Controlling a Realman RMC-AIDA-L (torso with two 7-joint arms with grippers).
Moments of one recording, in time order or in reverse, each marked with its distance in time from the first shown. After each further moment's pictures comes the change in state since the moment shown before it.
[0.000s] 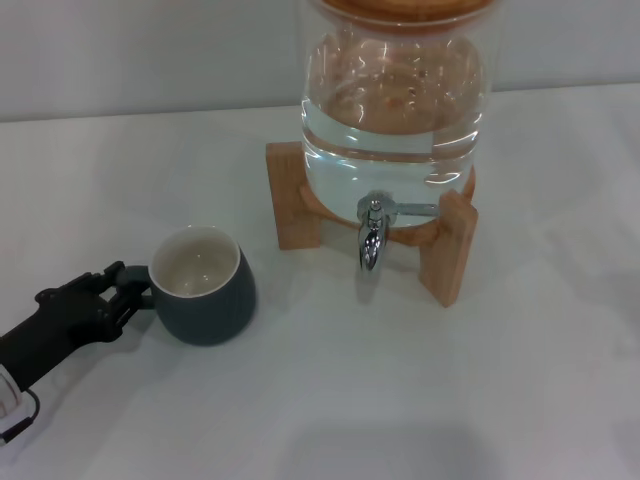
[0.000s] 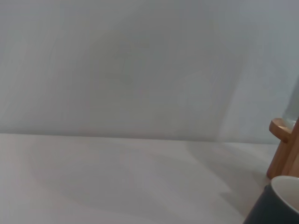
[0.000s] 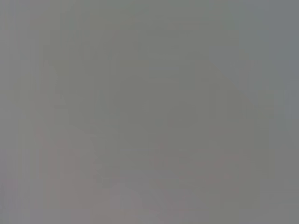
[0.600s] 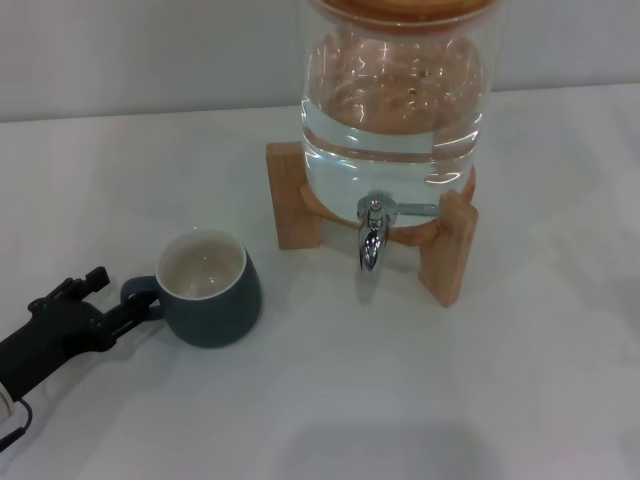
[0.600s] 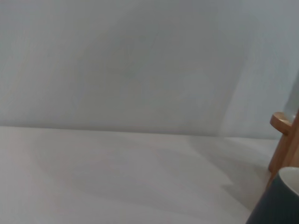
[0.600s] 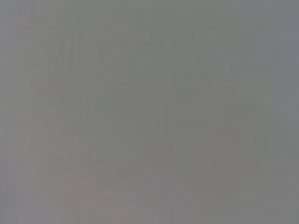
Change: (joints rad) left arm 0.023 0.001 -0.003 0.014 0.014 -0.007 -0.003; right arm -0.019 0.001 0.000 0.000 0.000 0.014 0.000
